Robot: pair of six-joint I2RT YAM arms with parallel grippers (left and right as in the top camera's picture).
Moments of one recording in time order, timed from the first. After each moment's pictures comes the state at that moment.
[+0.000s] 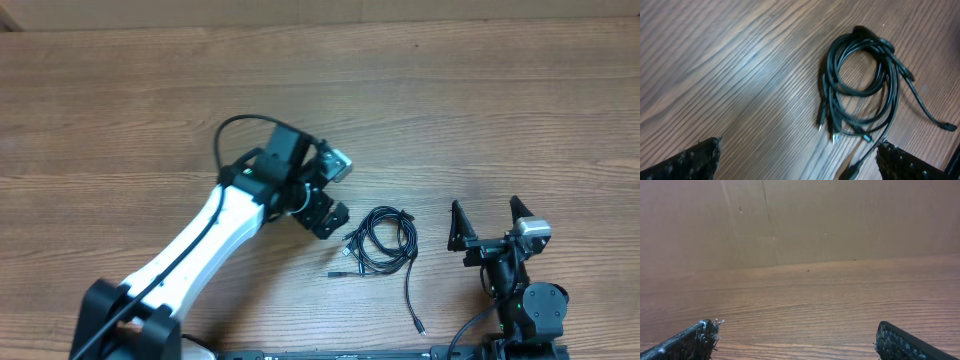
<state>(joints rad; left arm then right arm) -0.51 1.57 1.09 -0.67 0.36 0.21 0.03 0.01 0.02 -0.03 -0.08 0.12</state>
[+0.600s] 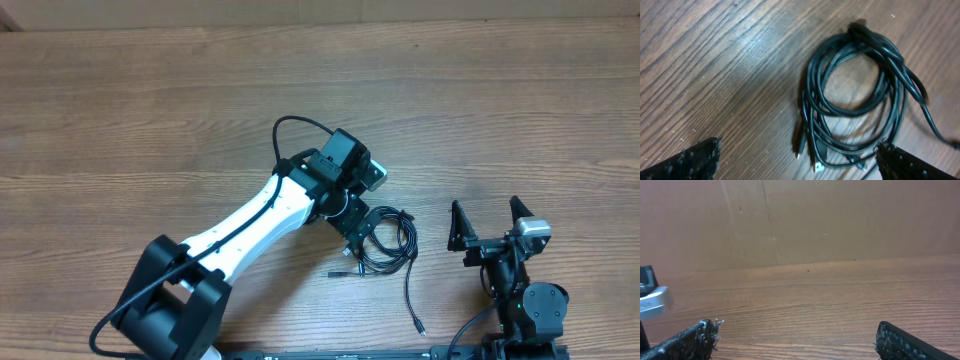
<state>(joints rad) -0.67 1.75 1.19 -0.68 0.25 0.08 0.03 0.01 0.02 -0.03 -0.08 0.12</state>
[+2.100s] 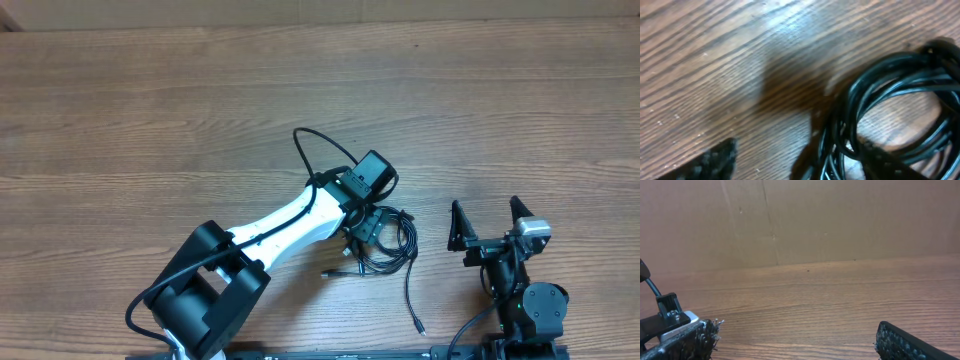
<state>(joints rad) -0.79 1.87 1.20 -0.62 -0.01 -0.28 0.03 0.01 0.02 -0.03 -0.08 0.12</state>
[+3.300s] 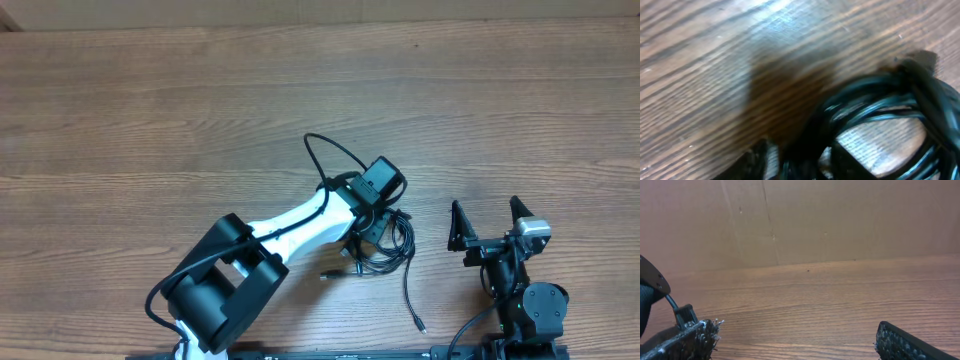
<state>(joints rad) -0.83 1.93 1.20 -0.53 0.02 -0.32 0.03 0.01 0.02 -0.03 -0.08 0.12</state>
